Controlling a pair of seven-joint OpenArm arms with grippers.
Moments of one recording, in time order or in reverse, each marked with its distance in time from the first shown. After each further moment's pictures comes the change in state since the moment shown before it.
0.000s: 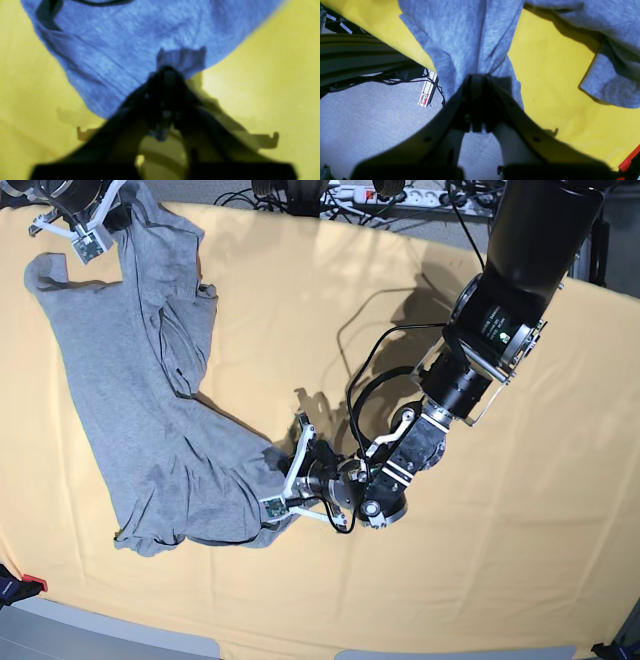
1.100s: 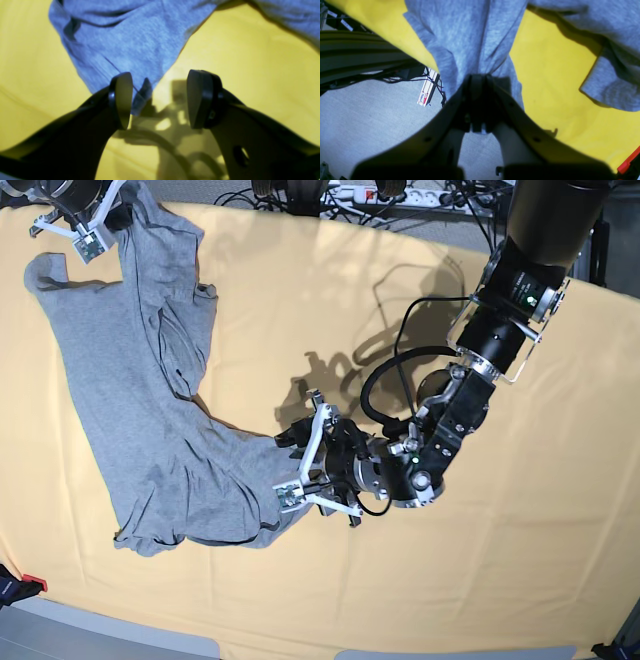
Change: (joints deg) left arm 9.5 -7.6 -5.4 28.0 -8.6 -1.6 9.9; right arm -0.1 0.0 0.0 0.0 0.0 1.1 0.0
